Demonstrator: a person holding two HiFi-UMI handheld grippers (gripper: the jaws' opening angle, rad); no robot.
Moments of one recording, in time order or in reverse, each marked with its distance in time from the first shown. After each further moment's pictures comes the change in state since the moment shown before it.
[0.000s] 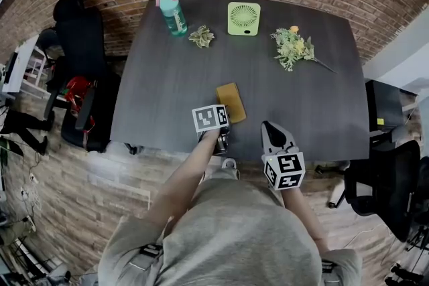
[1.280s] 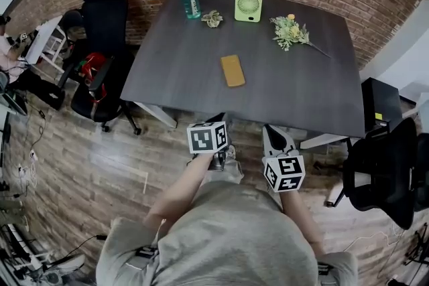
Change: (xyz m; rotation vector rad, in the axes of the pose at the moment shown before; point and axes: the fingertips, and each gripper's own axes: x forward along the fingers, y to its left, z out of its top) left arm -0.184 -0.074 -0.135 0.129 -0.198 -0.027; right arm -0.162 0.054 -0.056 -0.003 -0.058 0.062
